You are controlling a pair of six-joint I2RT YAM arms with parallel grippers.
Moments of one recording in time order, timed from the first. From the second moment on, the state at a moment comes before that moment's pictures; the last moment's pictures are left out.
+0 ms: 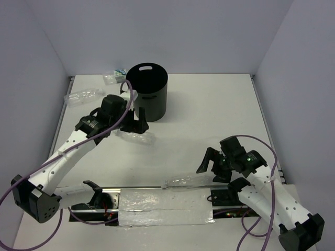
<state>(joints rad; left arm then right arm) -0.51 1.15 1.12 -0.63 0.09 -0.34 0.45 0.66 0.55 -1.04 -0.30 0.88</state>
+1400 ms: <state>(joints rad) -1.17 1.66 1.04 -0.47 0.23 -0.18 0.25 0.63 0.79 -1.27 -0.11 0.84</state>
